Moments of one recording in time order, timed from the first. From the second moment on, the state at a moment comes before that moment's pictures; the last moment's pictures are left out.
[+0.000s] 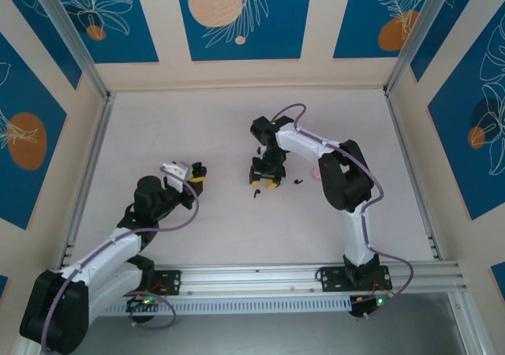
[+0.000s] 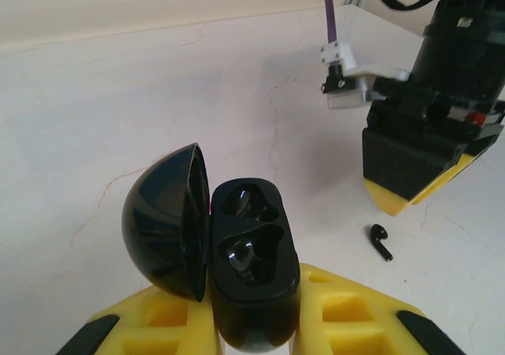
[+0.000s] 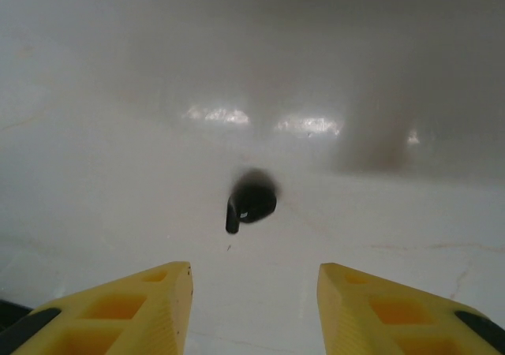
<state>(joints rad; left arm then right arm) -0.34 0.90 0.25 0.34 0.34 -0.04 0.60 2.10 1.63 -1.15 -0.34 0.59</state>
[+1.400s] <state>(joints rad) -0.34 0.90 0.26 0.34 0.35 -0.04 0.62 2.18 1.64 -1.12 -0.36 0.59</state>
